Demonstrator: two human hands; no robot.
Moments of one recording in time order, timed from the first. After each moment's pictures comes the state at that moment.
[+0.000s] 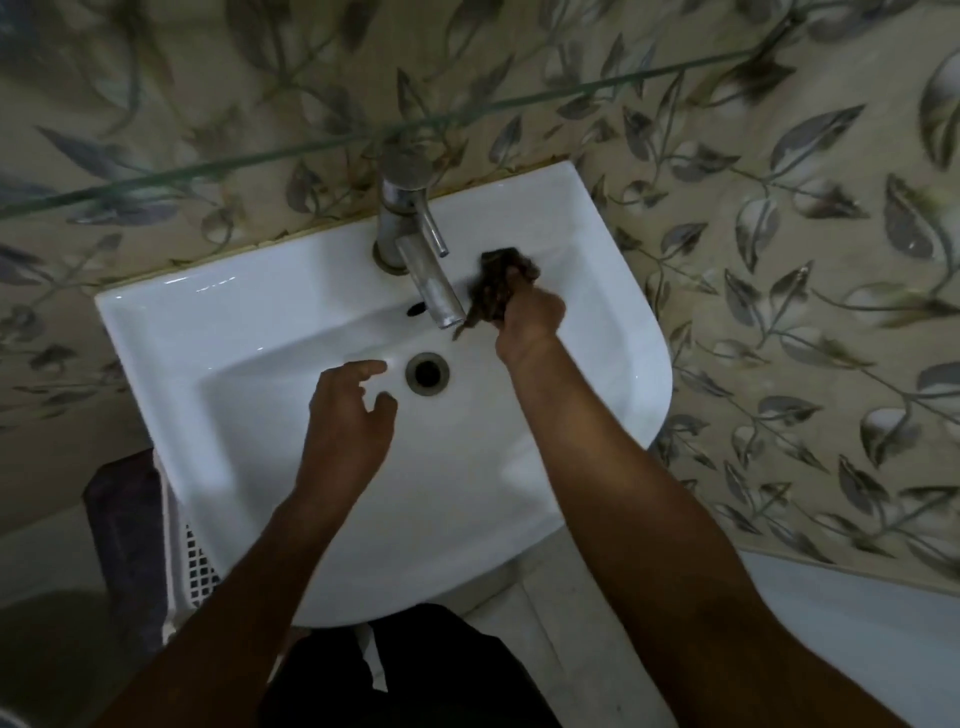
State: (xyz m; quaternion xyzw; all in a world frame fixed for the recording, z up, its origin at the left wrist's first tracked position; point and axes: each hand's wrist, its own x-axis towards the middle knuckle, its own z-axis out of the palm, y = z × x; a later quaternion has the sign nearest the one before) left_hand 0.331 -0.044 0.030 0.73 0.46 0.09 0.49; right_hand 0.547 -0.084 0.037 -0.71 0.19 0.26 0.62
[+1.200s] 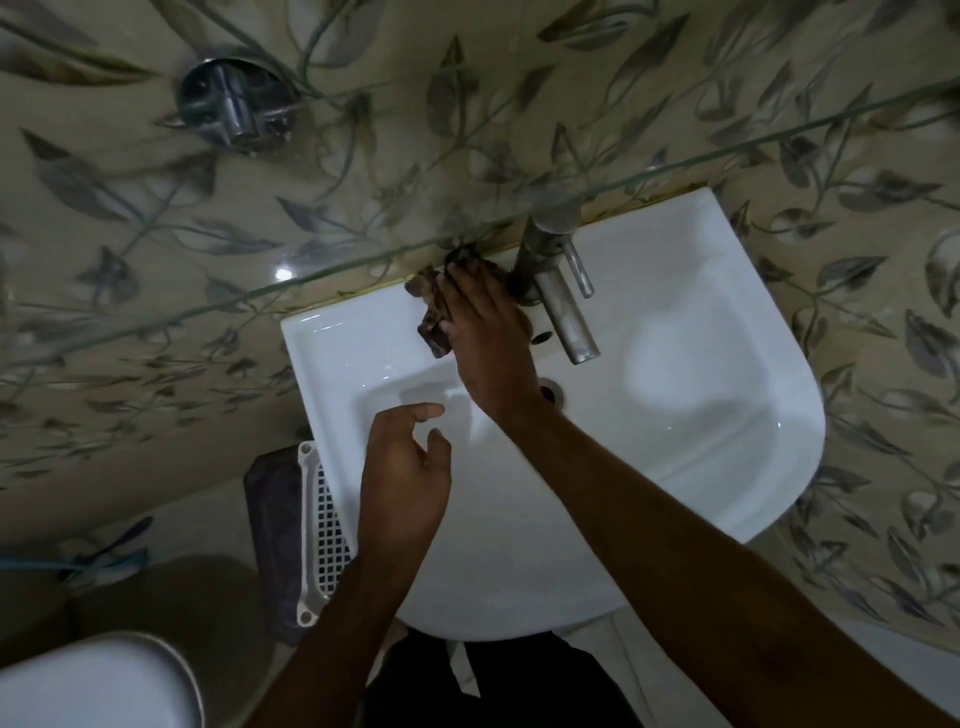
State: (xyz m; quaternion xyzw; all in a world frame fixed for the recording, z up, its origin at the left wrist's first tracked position) left_hand 0.273 -0.023 0.060 0.71 0.53 0.16 0.43; right_hand 0.444 0.007 0.010 -0.81 -0.55 -0.04 0.21
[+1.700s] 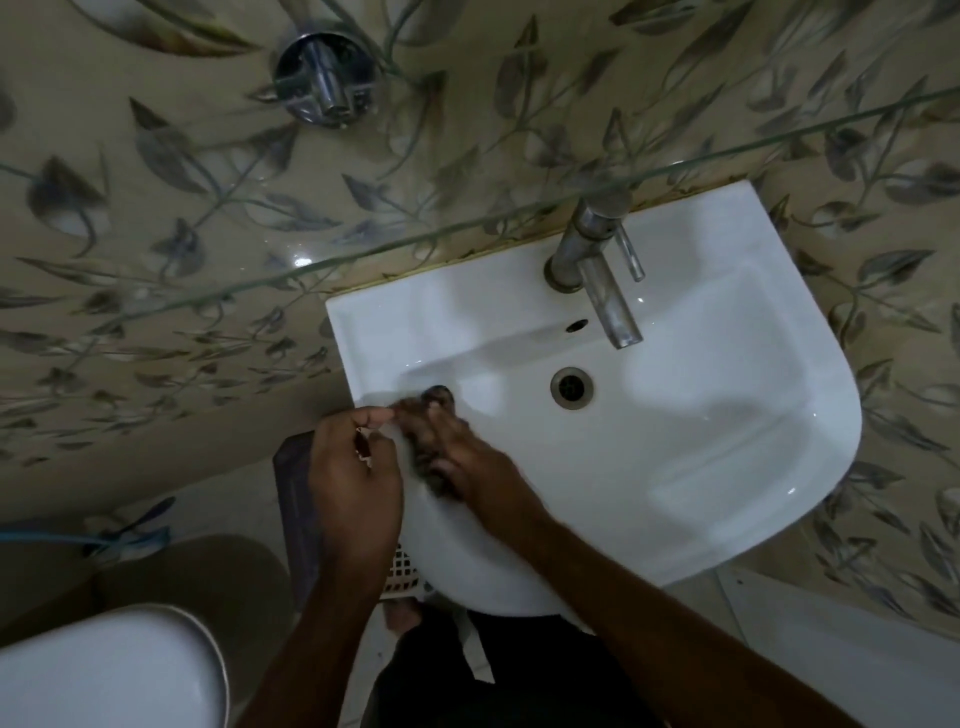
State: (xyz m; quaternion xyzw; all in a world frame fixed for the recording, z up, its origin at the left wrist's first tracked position) left_hand 0.208 0.002 0.068 0.67 0.59 0.26 0.37; right_hand 0.322 -0.084 -0.017 -0.71 -0.58 0.26 0.32
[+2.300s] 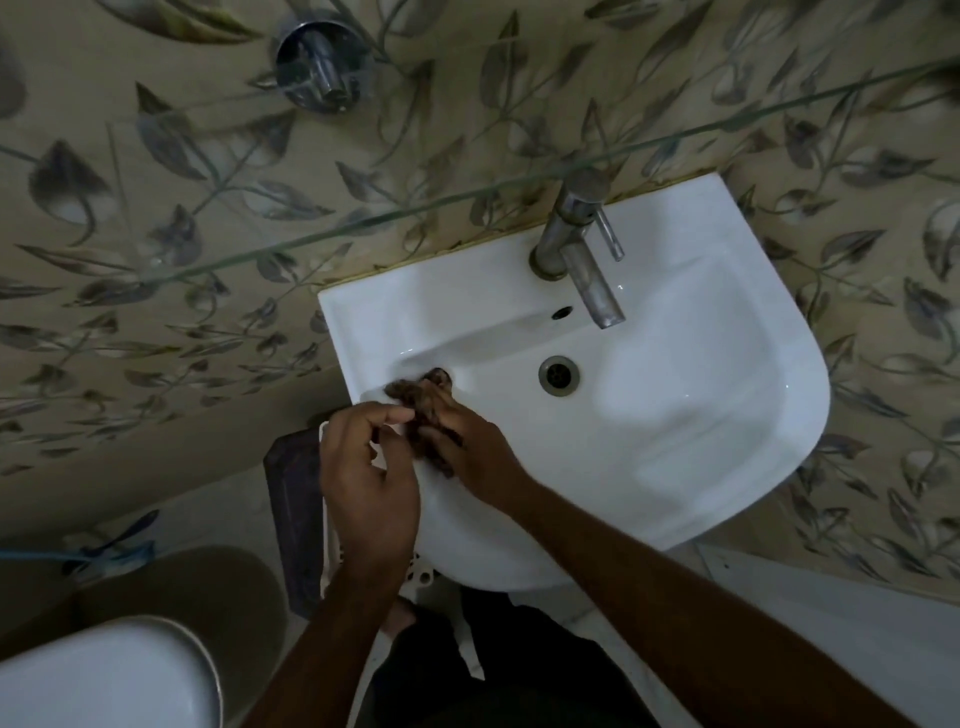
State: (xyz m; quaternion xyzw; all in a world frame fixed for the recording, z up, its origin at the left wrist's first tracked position) left_hand 0.207 -0.028 0.105 0.71 0.51 0.32 0.37; right_hand 0.326 -0.069 0.003 -0.74 -0.49 0.34 0.30
